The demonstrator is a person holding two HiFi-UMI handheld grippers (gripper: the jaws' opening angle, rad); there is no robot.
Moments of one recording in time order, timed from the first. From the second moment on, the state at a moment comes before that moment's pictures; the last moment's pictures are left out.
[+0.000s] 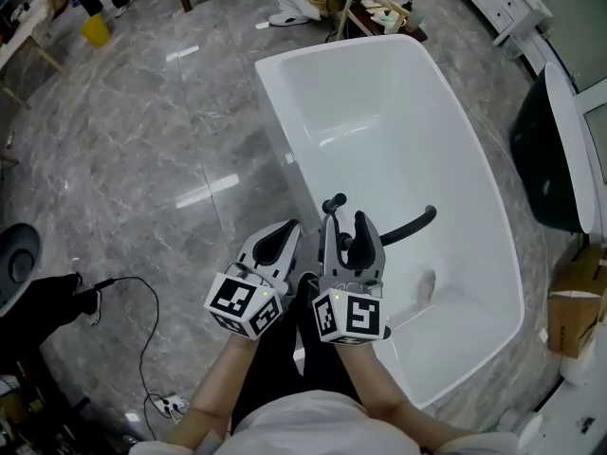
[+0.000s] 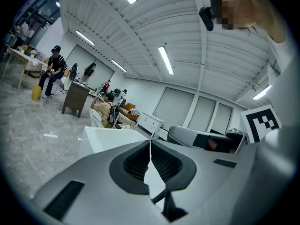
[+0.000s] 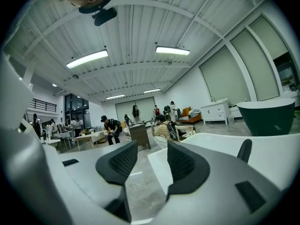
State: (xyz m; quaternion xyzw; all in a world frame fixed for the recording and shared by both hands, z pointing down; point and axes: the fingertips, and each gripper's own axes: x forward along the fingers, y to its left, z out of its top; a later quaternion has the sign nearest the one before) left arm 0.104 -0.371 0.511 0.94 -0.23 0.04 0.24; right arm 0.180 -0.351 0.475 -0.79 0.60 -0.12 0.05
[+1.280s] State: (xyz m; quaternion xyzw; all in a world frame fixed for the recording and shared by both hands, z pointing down) left arm 0.121 -0.411 0.642 0.93 -0.23 0.09 0.28; right arm 0.225 -0.391 0.615 -0.84 0.51 -0.18 0.01
